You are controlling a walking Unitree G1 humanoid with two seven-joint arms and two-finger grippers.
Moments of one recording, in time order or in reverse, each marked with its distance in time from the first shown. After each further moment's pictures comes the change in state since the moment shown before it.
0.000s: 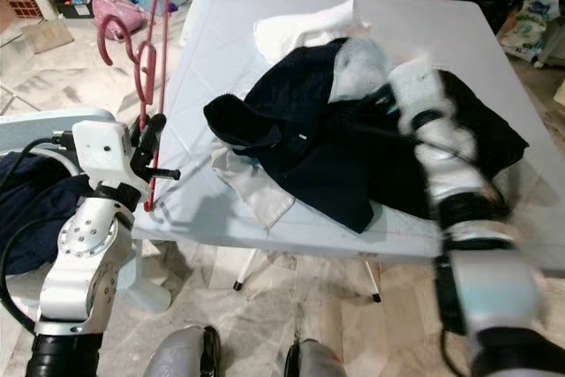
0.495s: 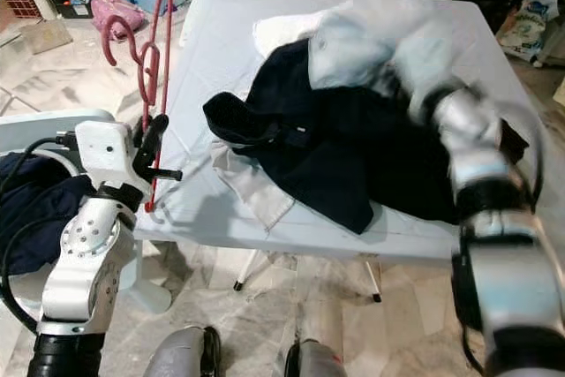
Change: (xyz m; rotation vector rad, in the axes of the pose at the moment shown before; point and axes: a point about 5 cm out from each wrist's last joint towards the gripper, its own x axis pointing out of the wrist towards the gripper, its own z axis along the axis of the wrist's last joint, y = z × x) left arm -0.001 -0.005 -0.001 -0.009 0.002 -0.023; right arm -0.009 0.010 -0.011 -0.131 0.093 0.344
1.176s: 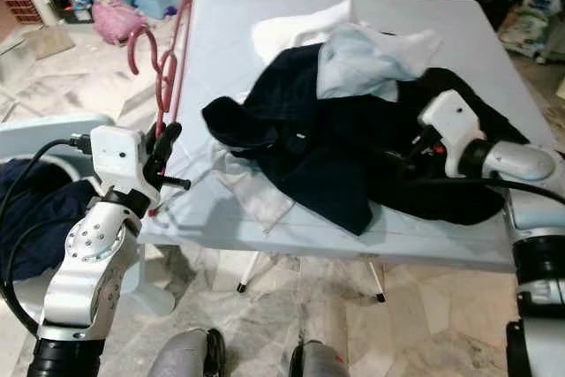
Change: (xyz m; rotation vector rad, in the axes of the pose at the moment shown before) left arm -0.003 -0.006 -0.004 0.029 0.038 -0.060; right arm -0.060 -0.005 -0.006 0.195 -0.099 0.421
